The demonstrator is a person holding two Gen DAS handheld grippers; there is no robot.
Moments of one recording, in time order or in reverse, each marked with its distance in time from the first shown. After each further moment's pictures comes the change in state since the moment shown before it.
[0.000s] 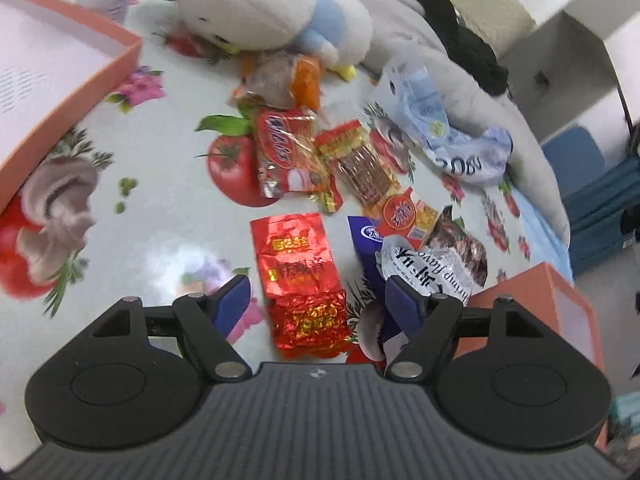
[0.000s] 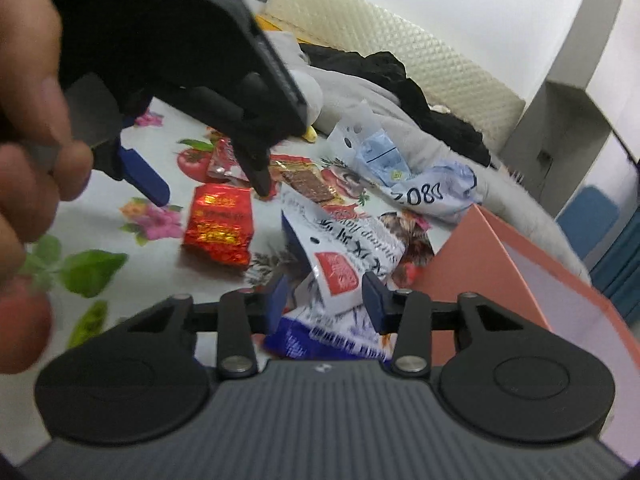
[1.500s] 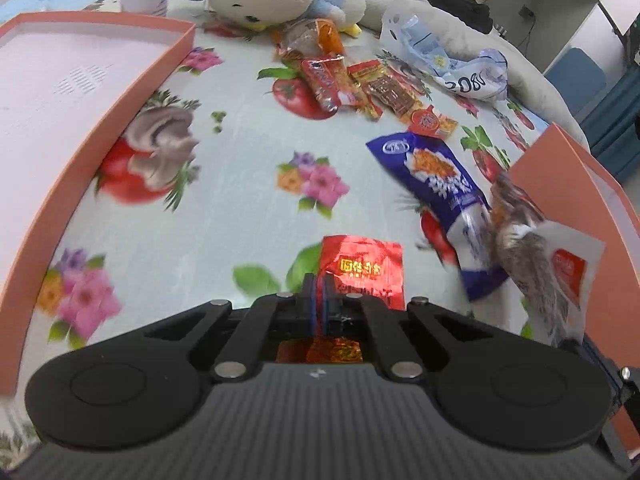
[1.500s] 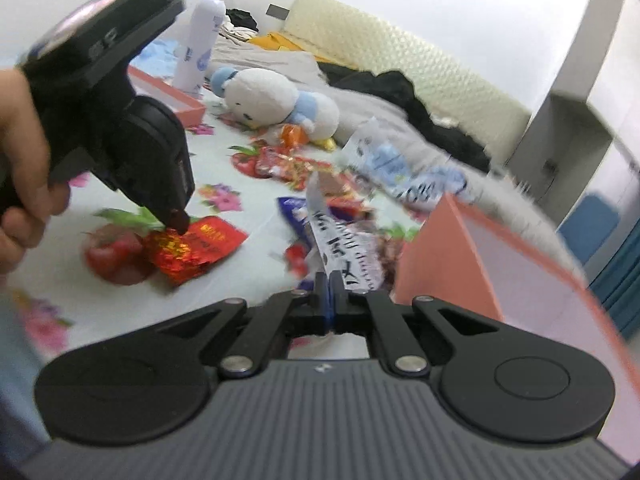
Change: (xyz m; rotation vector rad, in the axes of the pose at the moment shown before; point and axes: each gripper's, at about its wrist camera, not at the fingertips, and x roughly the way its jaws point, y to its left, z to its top) left arm -0.067 0.042 -0.086 0.219 0.021 0.104; right arm -0.132 -0.007 -0.034 0.049 -0.027 0.119
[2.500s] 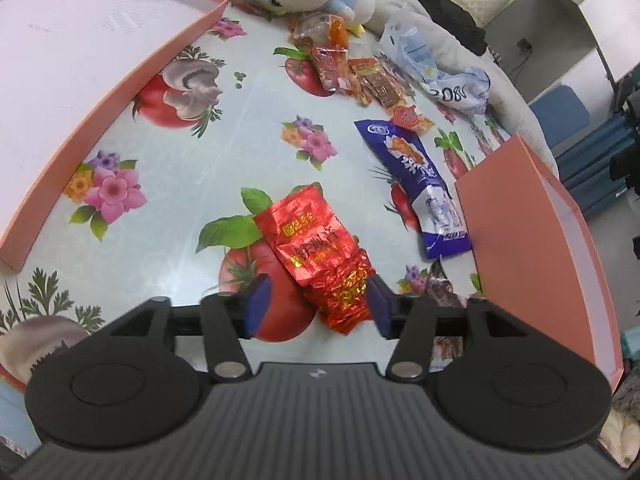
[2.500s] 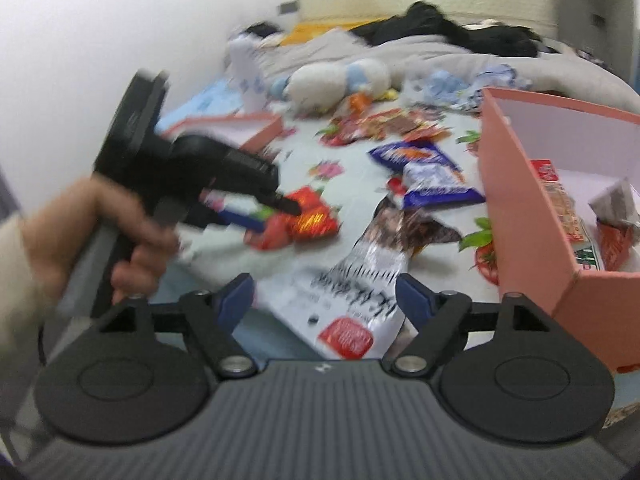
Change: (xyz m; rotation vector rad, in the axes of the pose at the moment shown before) left arm -0.044 0.016 -0.035 -0.170 0.017 -0.122; right arm -0.064 -0.027 -0.024 0.459 0.074 0.334
